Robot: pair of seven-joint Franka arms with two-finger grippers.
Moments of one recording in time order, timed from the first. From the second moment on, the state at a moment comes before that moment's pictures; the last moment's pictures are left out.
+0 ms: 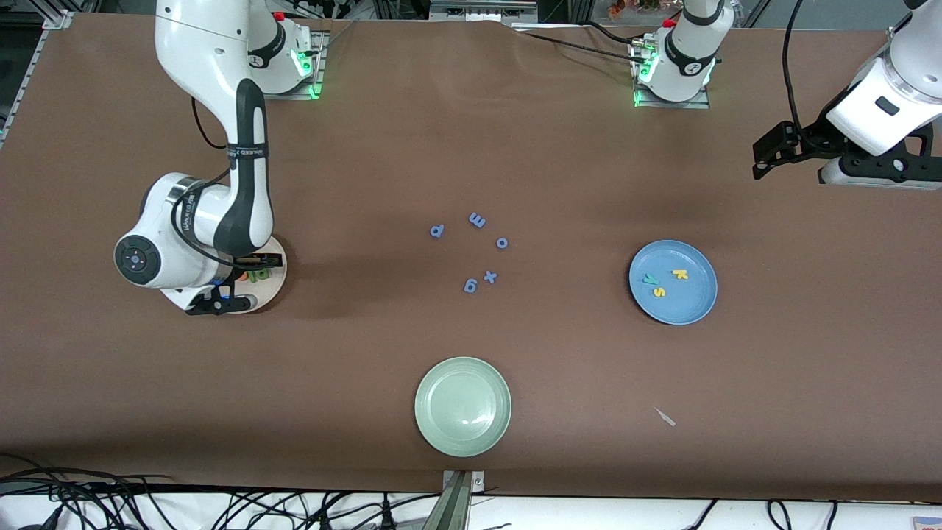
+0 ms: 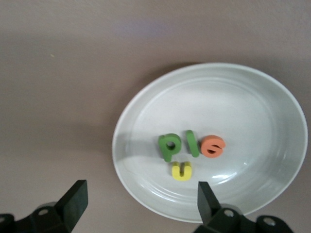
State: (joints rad) left arm -0.04 -0.04 -0.07 -1.65 -0.02 1.59 -0.07; right arm 0.89 0.74 -0.91 -1.78 0.61 1.89 -0.38
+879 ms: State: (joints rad) left arm -0.04 -0.04 -0.07 -1.65 -0.02 1.59 -0.07; right arm 1.02 0.73 -0.99 -1.56 0.61 1.65 -0.16
